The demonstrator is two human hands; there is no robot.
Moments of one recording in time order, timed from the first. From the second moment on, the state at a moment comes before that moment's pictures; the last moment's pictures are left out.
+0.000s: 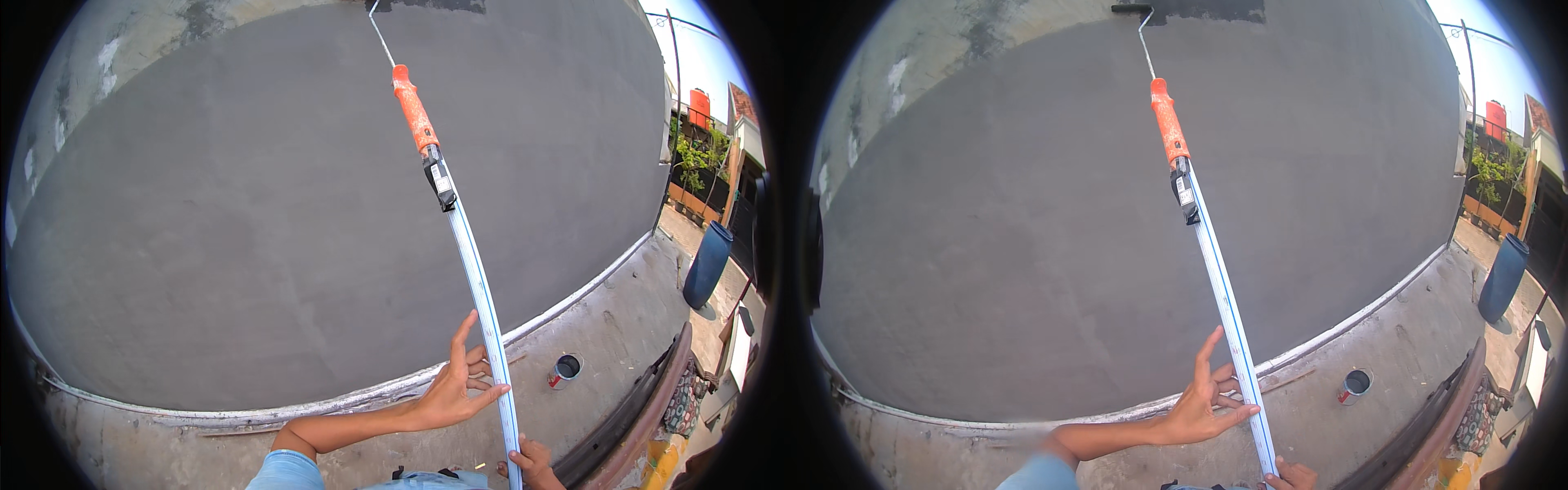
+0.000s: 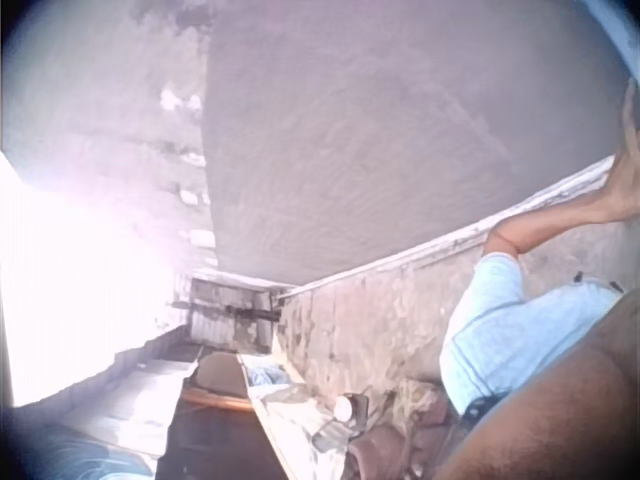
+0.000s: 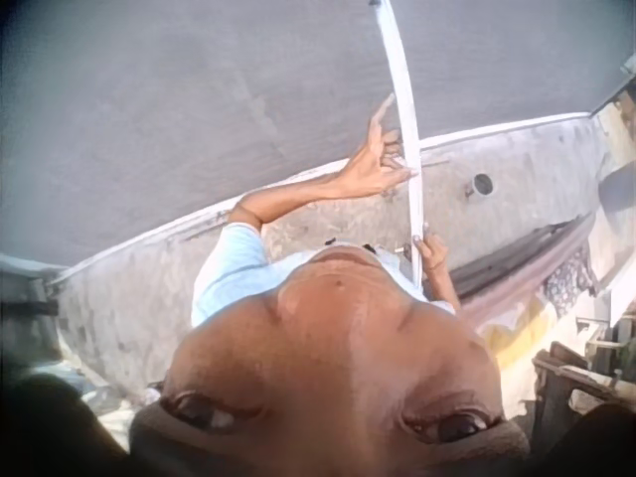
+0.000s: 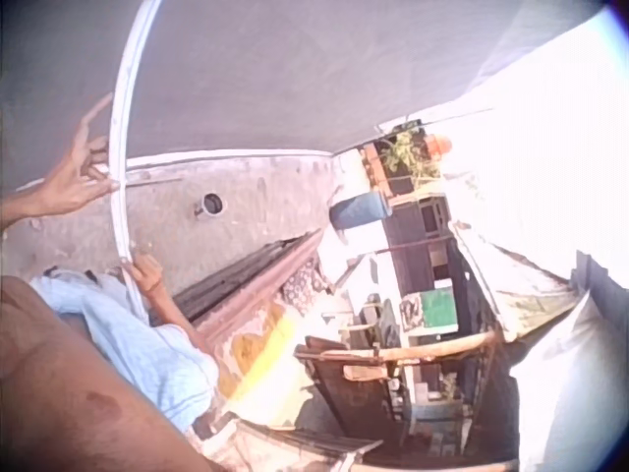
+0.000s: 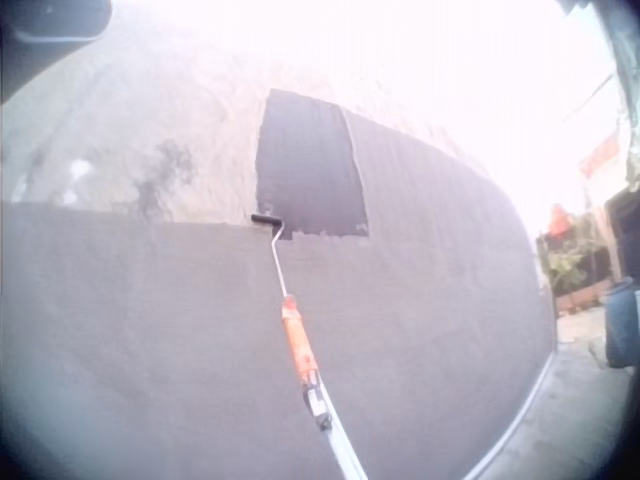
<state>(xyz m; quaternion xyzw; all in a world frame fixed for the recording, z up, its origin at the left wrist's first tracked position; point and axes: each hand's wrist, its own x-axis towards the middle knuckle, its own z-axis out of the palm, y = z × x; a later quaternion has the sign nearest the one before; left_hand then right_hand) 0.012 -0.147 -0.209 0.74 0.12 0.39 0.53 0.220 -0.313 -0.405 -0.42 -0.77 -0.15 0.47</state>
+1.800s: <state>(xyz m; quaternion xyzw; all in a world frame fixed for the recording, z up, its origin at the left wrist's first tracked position) 0.011 -0.131 -0.185 0.73 0.14 0.28 0.60 0.222 -0.312 -0.402 -0.42 -0.77 -0.20 0.42</state>
